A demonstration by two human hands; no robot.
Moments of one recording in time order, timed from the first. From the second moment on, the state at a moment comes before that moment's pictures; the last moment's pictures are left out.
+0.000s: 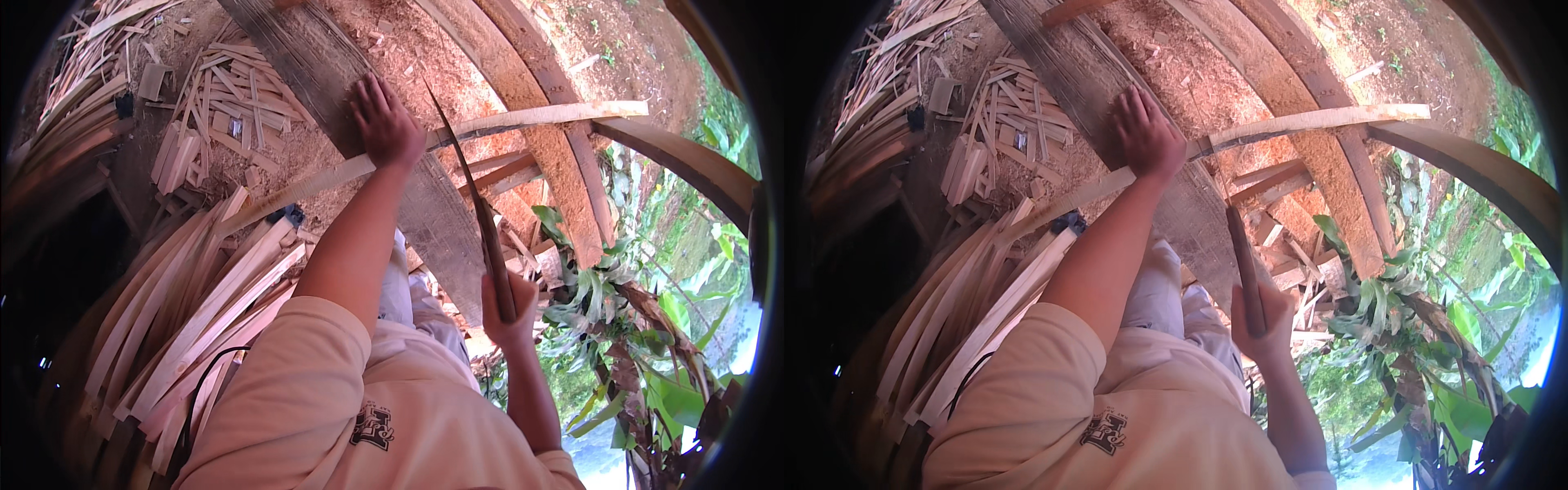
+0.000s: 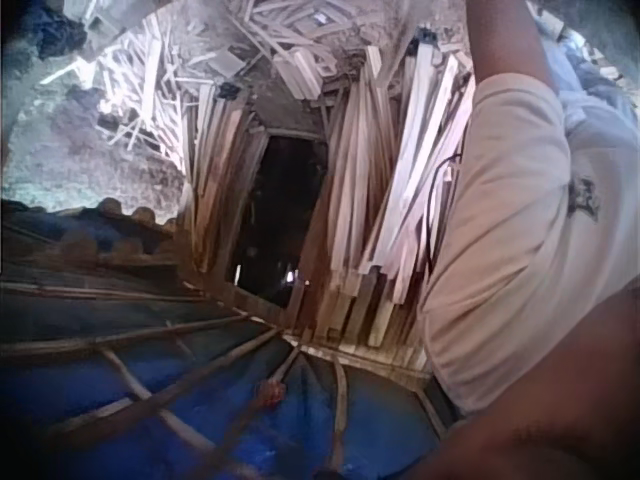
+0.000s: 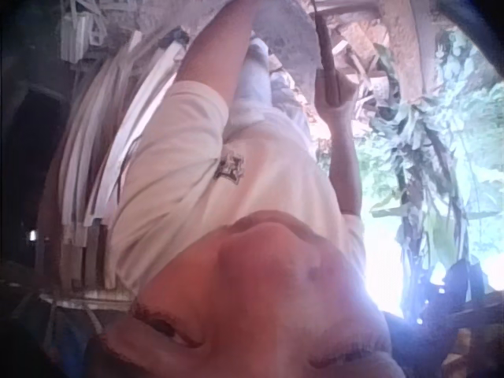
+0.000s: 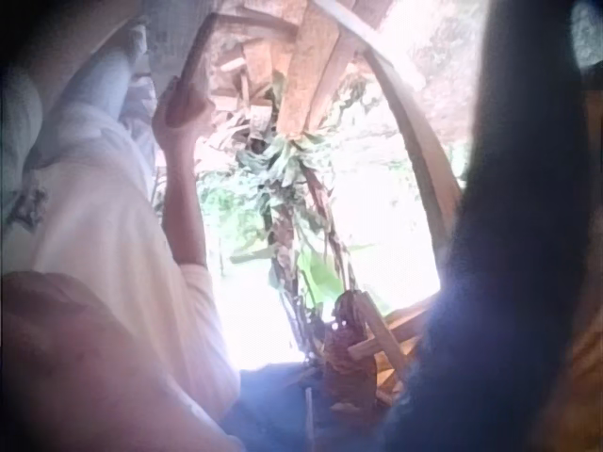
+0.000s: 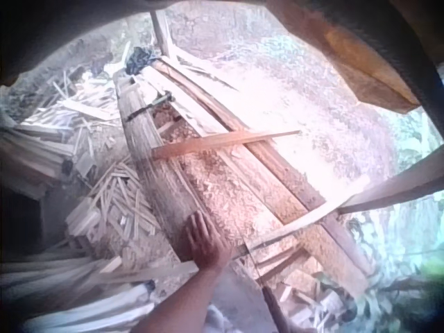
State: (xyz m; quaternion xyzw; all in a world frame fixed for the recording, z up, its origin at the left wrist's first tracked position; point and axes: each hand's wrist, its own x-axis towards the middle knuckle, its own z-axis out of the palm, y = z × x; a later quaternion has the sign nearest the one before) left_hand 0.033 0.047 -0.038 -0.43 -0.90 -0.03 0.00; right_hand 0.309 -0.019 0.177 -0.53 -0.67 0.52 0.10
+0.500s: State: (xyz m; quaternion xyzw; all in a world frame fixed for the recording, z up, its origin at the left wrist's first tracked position) left_hand 0.032 0.048 -0.046 -0.42 -0.90 -0.07 0.03; right_hand 0.279 0.008 0.039 -0.49 -0.65 0.54 0.19
